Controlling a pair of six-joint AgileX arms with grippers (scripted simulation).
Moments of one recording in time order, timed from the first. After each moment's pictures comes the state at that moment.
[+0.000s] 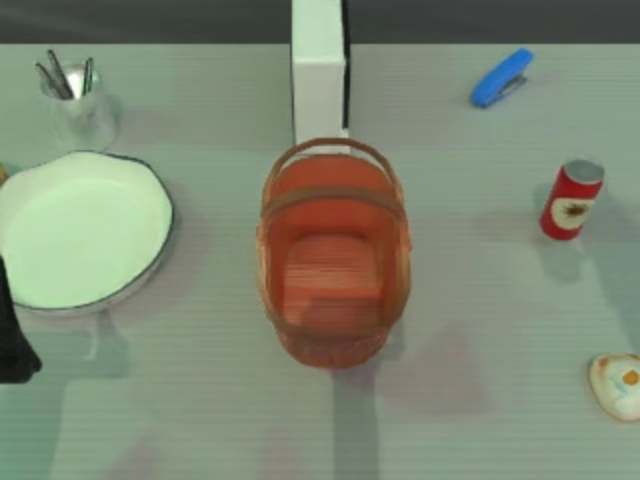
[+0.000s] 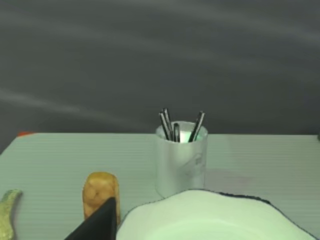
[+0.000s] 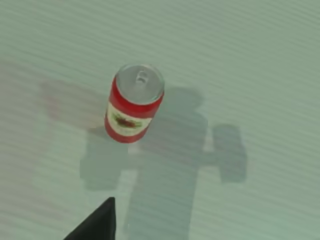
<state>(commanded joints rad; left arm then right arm) 0.00 0.00 0.00 0.00 0.00 0.00 0.07 1.10 1.00 -0.66 0.00 -0.29</state>
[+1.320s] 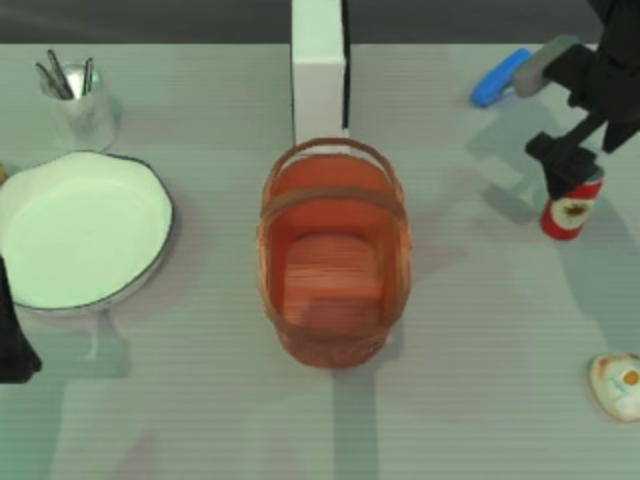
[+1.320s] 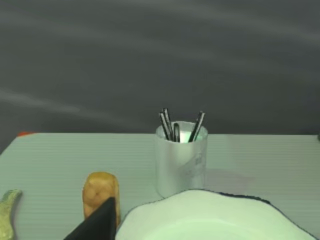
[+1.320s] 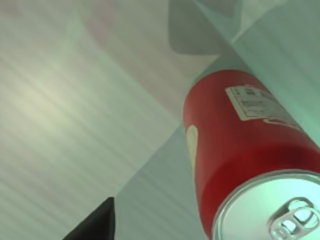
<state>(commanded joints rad) 0.00 0.00 0.00 0.00 0.00 0.00 0.15 2.32 2.06 -1.31 0.00 -0.59</state>
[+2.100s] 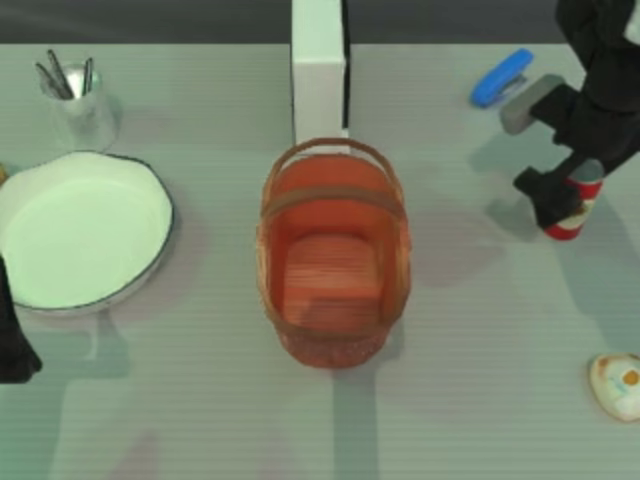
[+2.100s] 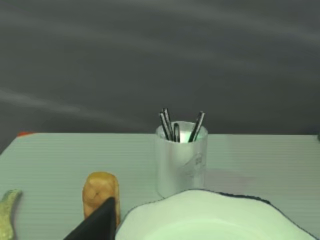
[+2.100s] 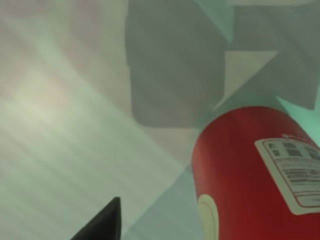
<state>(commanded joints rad) 0.00 0.00 0.00 0.00 0.00 0.00 0.16 2.34 1.91 -1.13 0.00 -0.59</state>
